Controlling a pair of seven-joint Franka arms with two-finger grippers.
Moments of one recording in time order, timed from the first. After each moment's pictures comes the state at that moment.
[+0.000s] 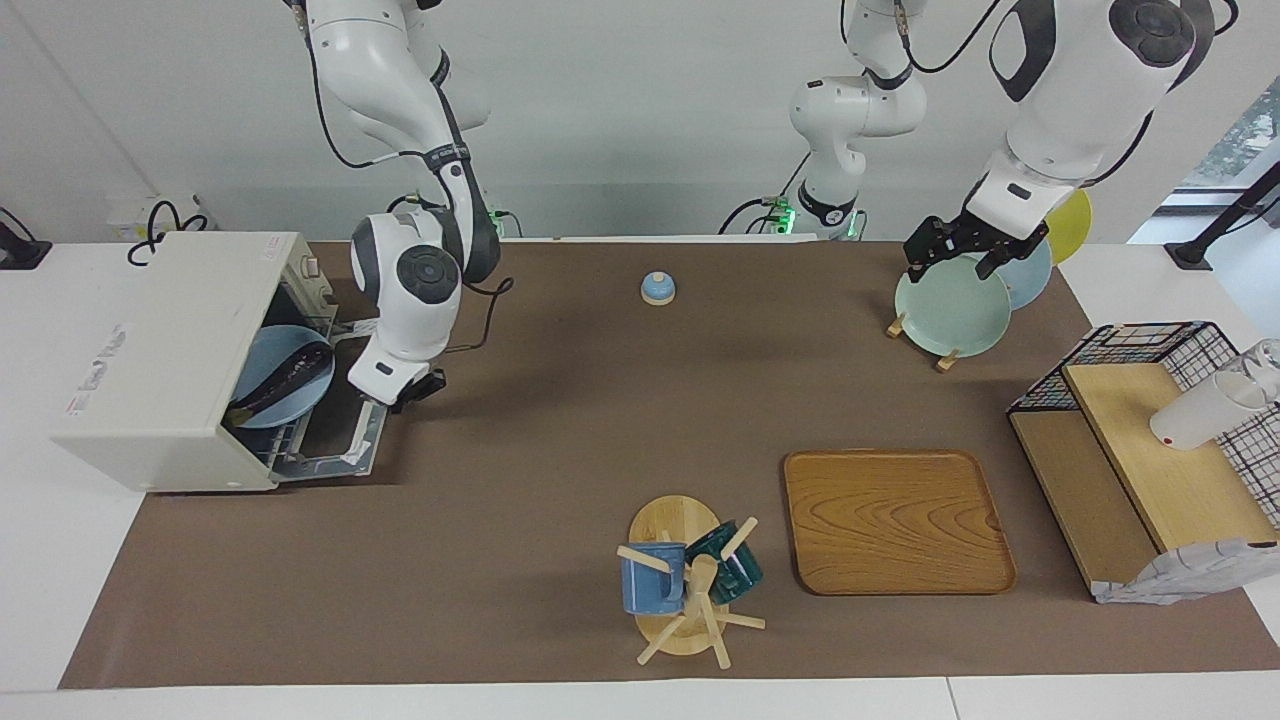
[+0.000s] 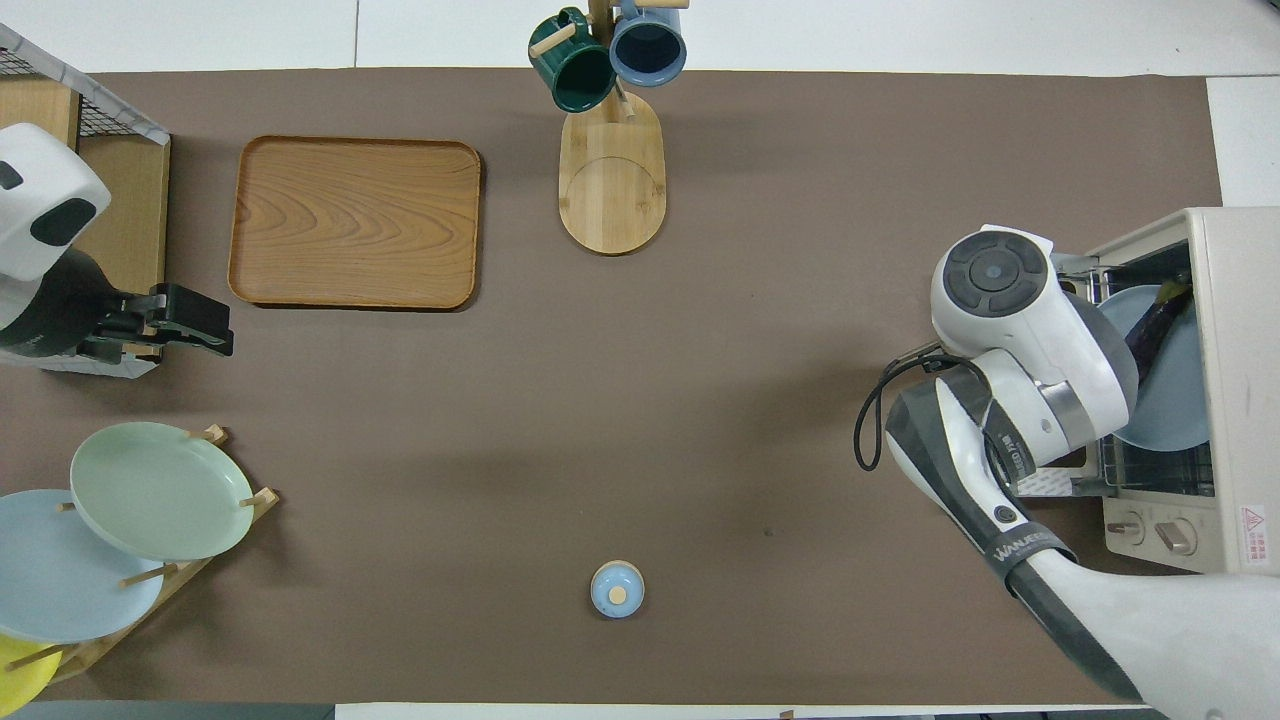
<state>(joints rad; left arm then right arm) -0.06 -0.02 -0.08 -1.65 -0.04 1.52 -0.12 0.14 0.20 0.02 -2.02 -0.43 2.05 0.06</state>
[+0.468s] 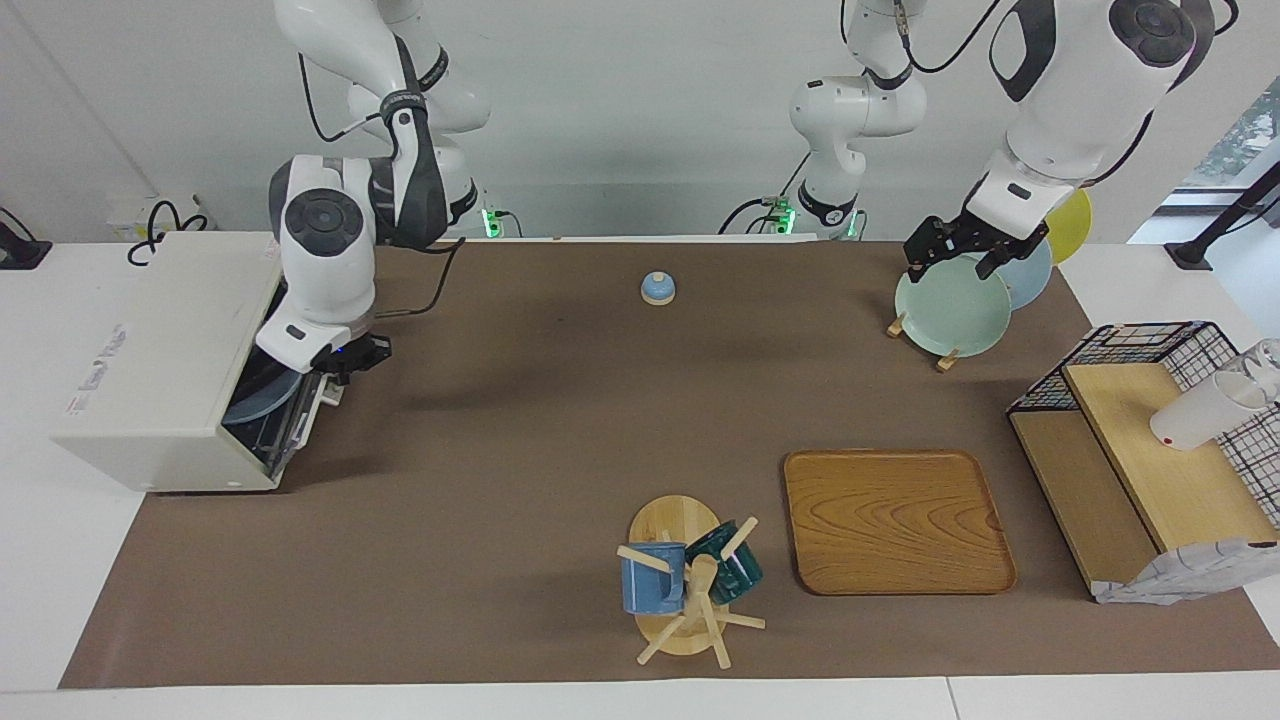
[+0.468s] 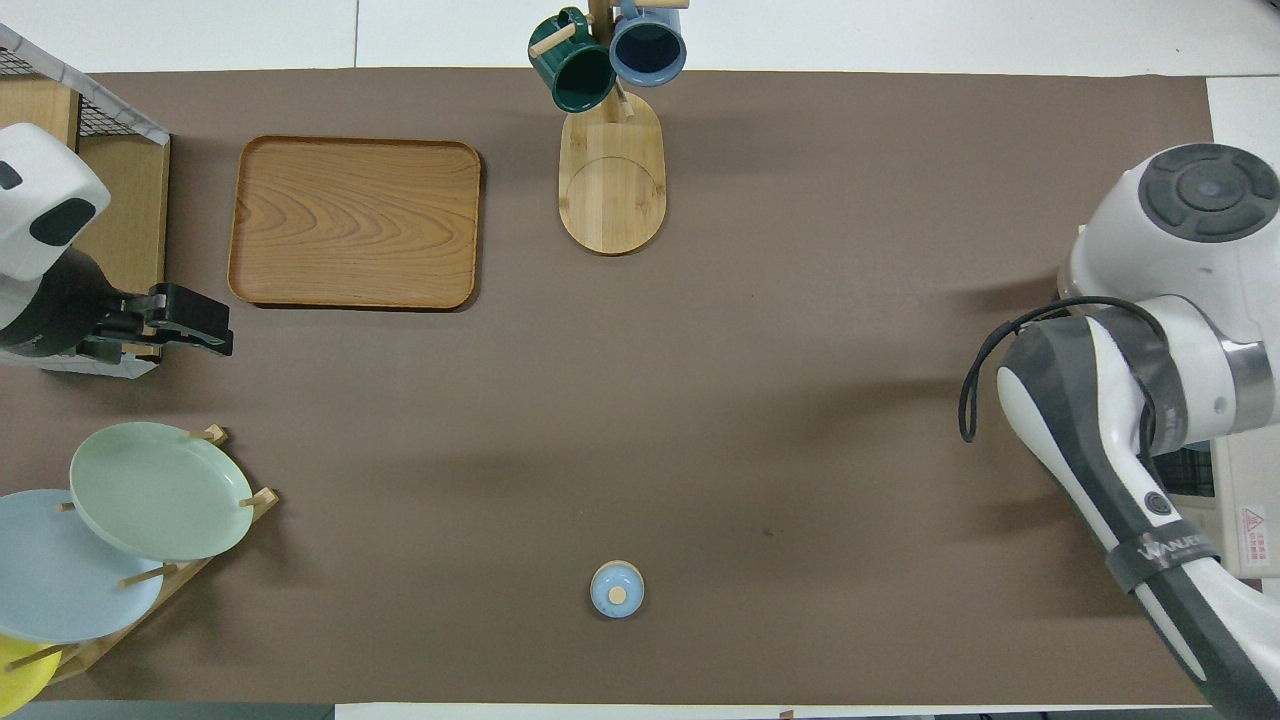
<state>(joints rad) -0.06 -0.02 -0.08 -1.65 -0.04 1.52 -0.12 0.03 0.10 0.01 -1.92 -0.33 1.89 -0.09</state>
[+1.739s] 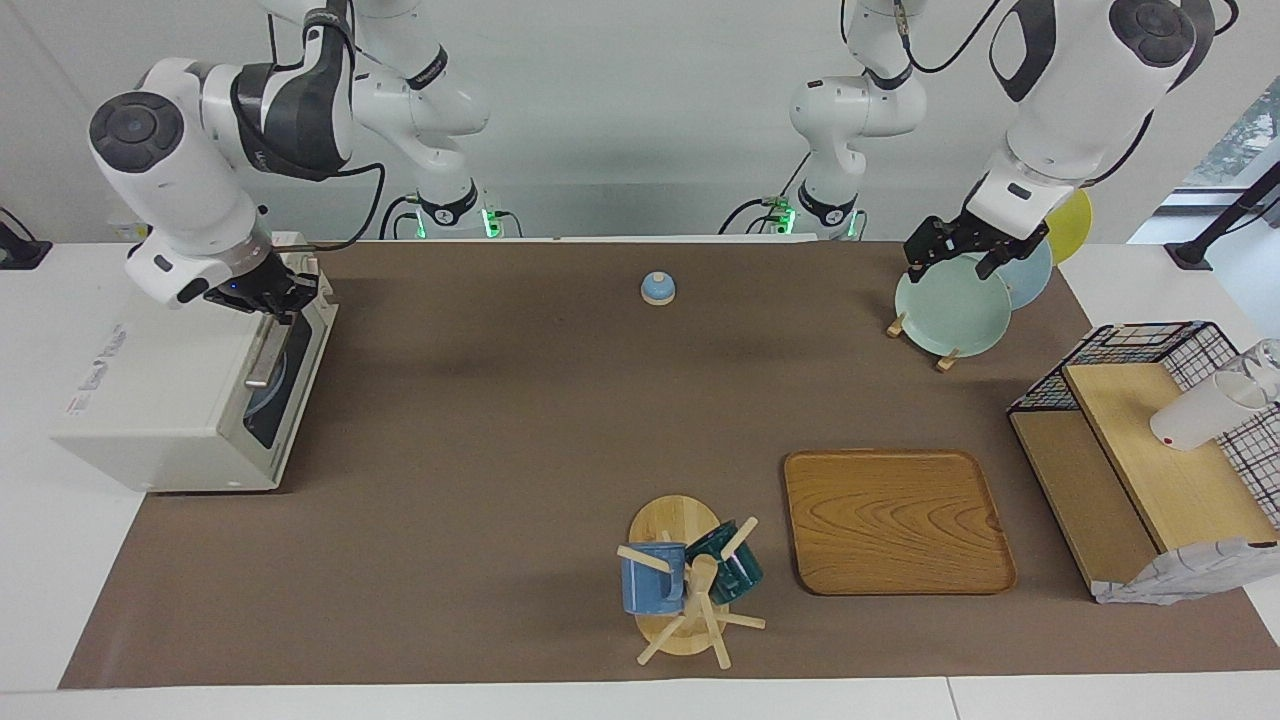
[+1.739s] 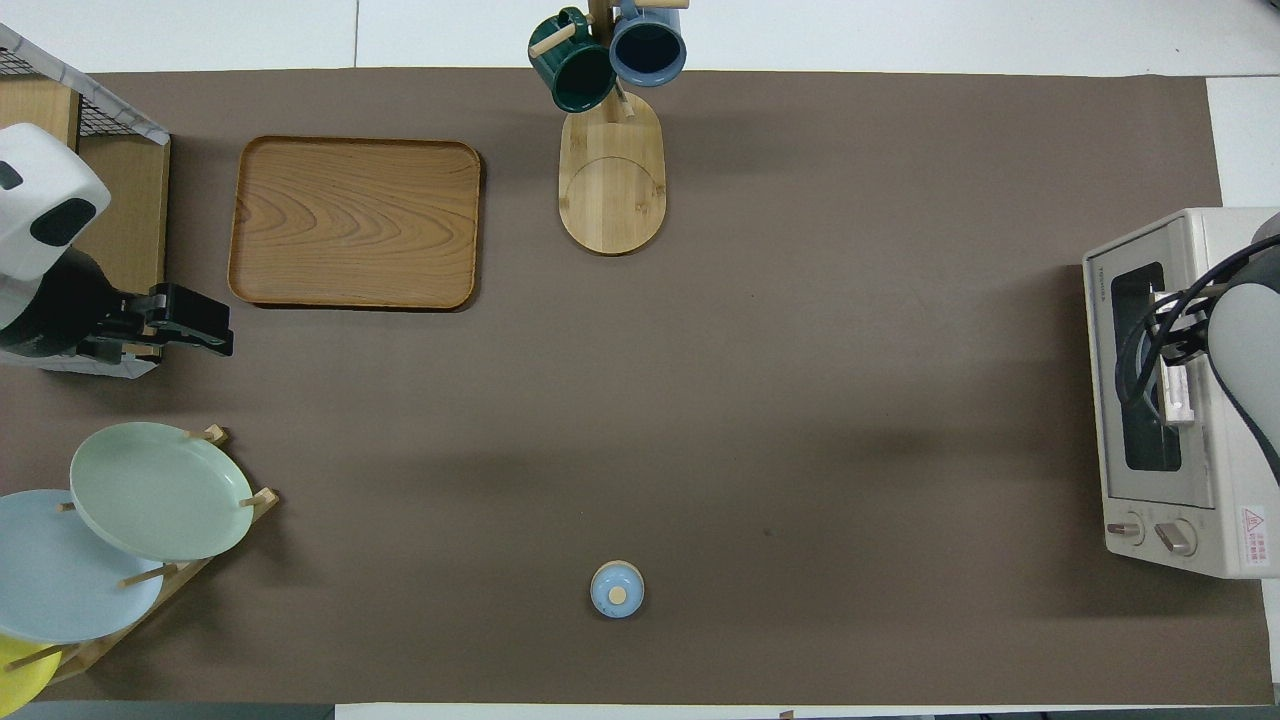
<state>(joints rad) -0.06 -0.02 -0.08 -1.65 -0.04 1.52 -0.12 -0.08 0.06 0.00 -1.73 -0.16 1.58 -0.17</state>
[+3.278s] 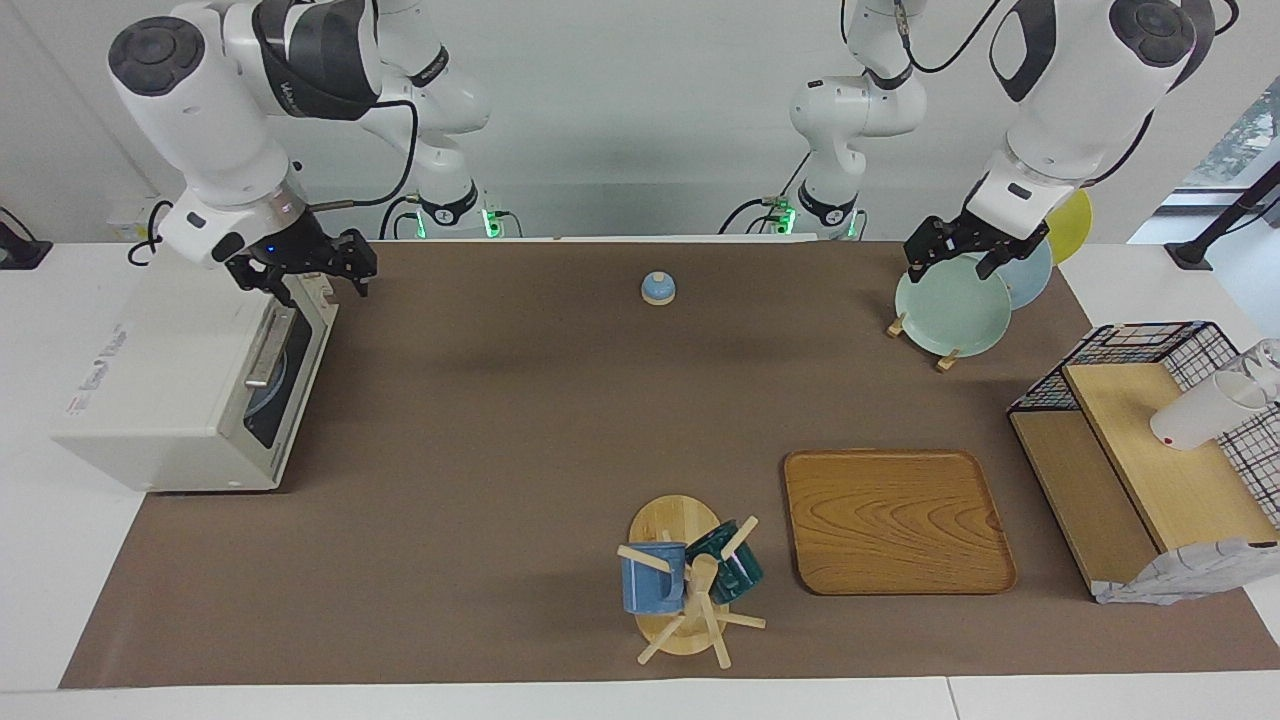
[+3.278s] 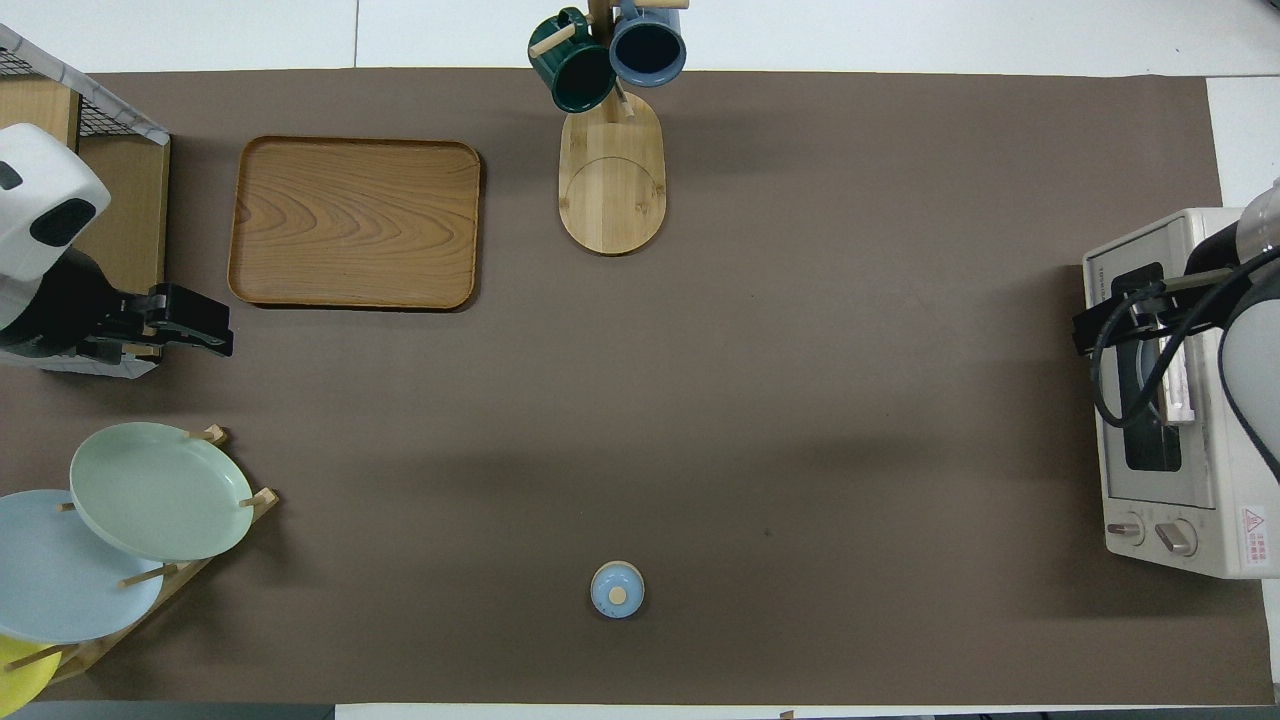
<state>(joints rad) -0.06 -0.02 -0.08 -1.65 -0.04 1.52 -0.12 0.02 0.02 -0.02 -1.64 -0.04 1.52 -0.15</state>
